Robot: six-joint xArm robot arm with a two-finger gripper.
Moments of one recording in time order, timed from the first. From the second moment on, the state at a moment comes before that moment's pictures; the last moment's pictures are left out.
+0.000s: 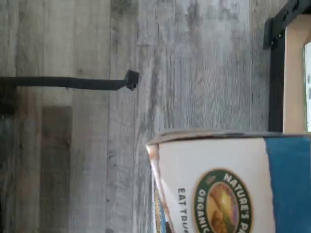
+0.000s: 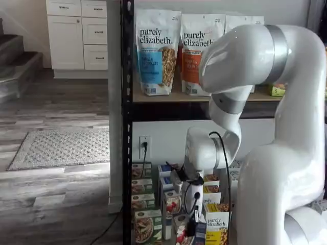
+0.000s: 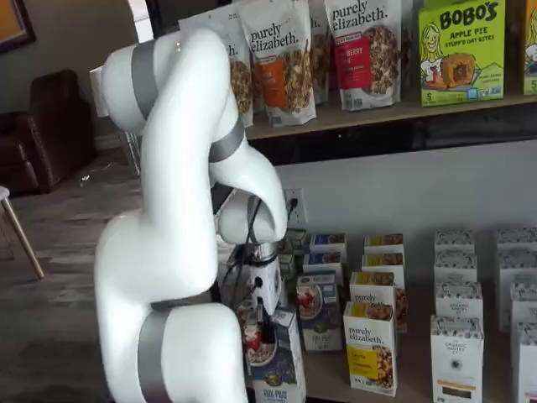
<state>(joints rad) 0.16 0.29 -0.72 0.10 0.49 -1.50</state>
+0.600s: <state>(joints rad) 0.17 -0.01 -0.64 0.08 0.70 -1.45</state>
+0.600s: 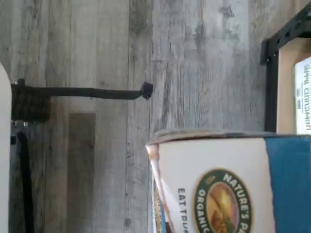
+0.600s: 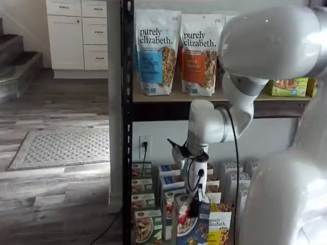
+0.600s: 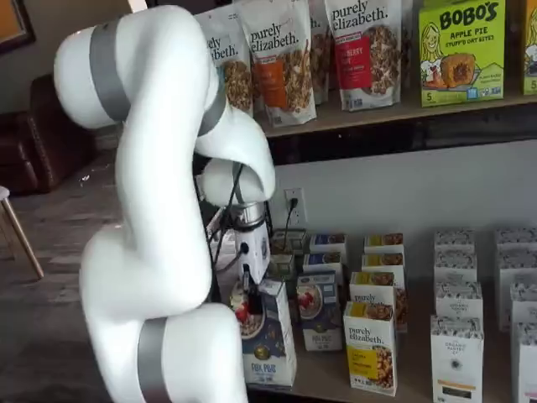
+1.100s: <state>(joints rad) 0.18 -0.23 -0.64 0.10 0.90 -1.45</state>
